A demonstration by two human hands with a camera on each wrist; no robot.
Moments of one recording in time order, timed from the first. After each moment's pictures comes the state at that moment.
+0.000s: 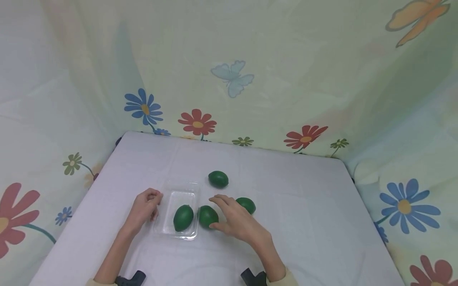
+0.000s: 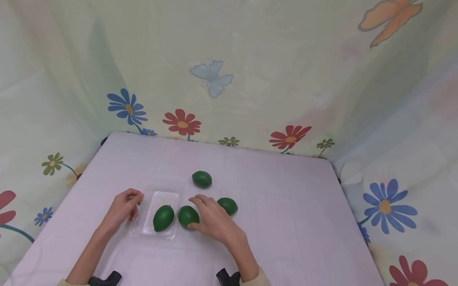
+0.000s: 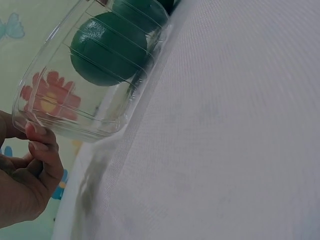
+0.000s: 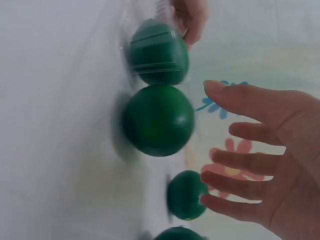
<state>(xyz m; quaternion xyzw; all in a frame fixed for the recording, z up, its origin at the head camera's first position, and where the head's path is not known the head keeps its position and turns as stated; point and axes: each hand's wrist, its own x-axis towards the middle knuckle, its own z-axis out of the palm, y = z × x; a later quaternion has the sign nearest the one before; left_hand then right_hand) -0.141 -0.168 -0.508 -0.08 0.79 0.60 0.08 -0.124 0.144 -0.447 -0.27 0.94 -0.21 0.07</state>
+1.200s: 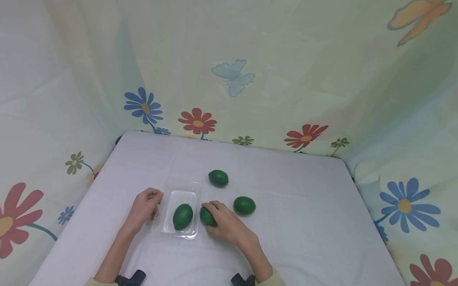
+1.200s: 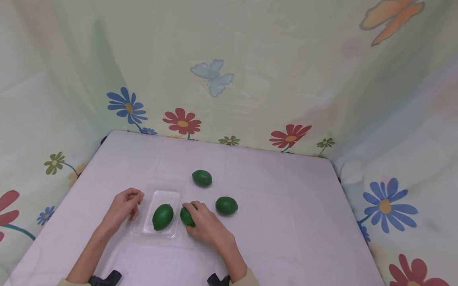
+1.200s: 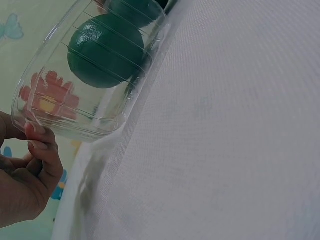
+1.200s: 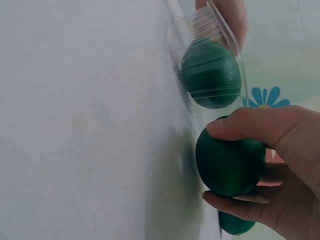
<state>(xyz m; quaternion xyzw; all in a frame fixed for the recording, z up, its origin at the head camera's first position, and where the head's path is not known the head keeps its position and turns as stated) -0.142 -0.170 -0.510 -0.08 0.79 0.60 0.08 -0.124 0.123 -0.490 -0.28 0.93 -0.21 0.07</state>
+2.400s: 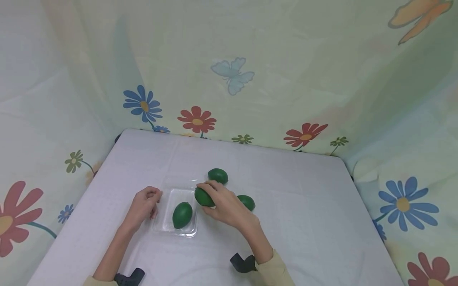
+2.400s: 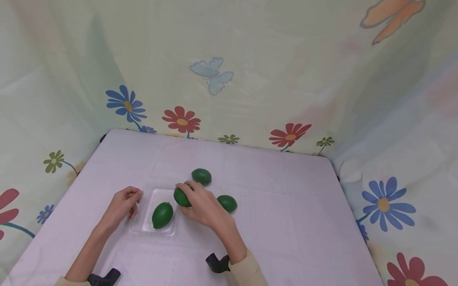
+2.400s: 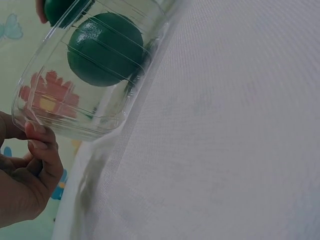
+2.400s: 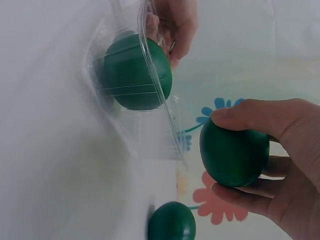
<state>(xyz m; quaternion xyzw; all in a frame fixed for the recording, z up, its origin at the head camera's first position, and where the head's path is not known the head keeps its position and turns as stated) -0.140 -0.171 -0.509 -0.07 0.79 0.60 0.09 -0.147 0.114 -0.432 -0.34 0.92 -0.21 0.00</state>
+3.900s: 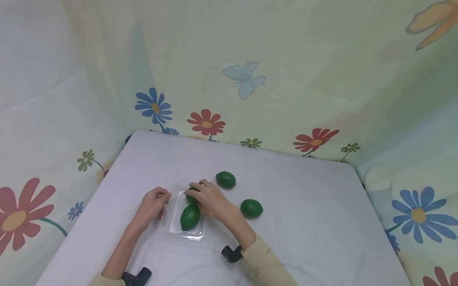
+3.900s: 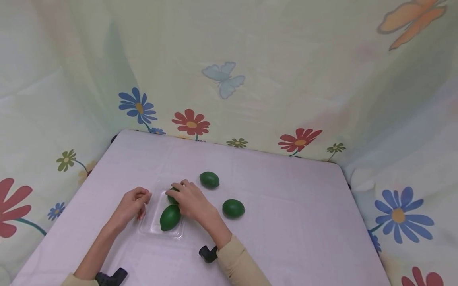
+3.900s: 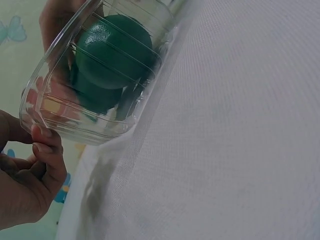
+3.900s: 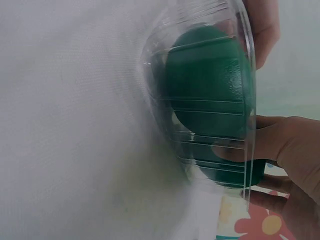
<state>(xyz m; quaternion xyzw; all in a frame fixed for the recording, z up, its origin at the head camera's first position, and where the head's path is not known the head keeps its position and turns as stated) -0.143 -0.171 -0.506 -0.07 0.80 0.59 0.09 -0.186 0.056 -0.470 -0.41 0.91 -0.04 0.02</state>
